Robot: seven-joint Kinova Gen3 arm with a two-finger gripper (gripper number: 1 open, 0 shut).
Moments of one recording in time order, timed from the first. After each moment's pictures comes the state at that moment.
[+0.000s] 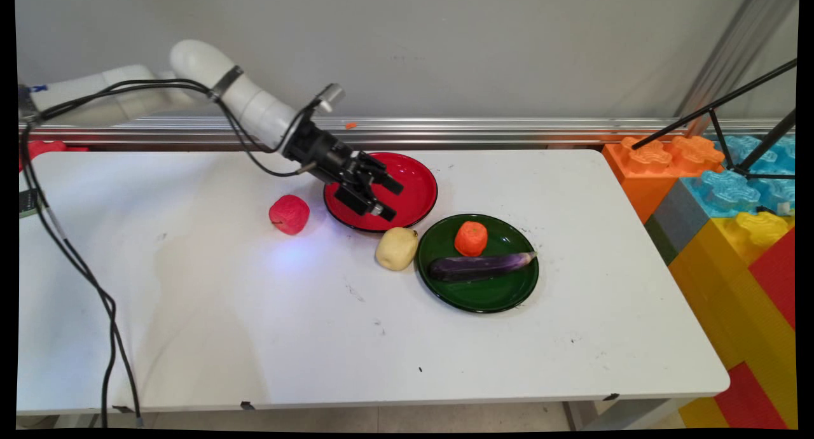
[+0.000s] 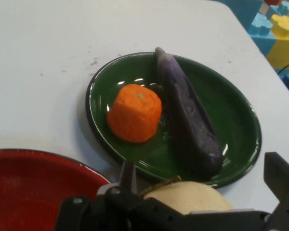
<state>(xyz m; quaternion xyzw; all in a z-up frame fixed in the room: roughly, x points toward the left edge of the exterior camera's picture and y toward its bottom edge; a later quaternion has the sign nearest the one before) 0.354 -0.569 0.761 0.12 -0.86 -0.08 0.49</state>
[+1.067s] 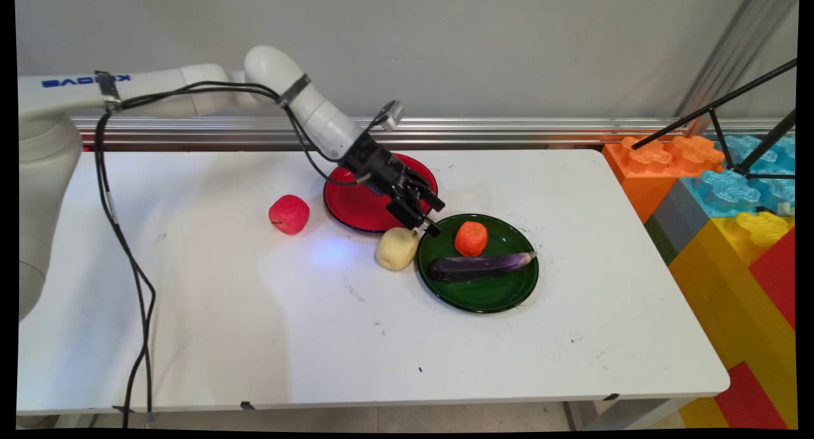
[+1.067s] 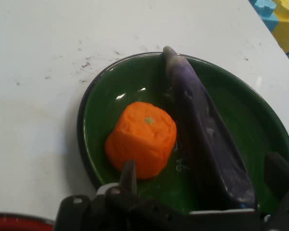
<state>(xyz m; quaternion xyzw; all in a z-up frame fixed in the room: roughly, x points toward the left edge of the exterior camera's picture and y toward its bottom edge) 0.269 -0.603 0.739 0.11 -0.88 -0.11 0.45</state>
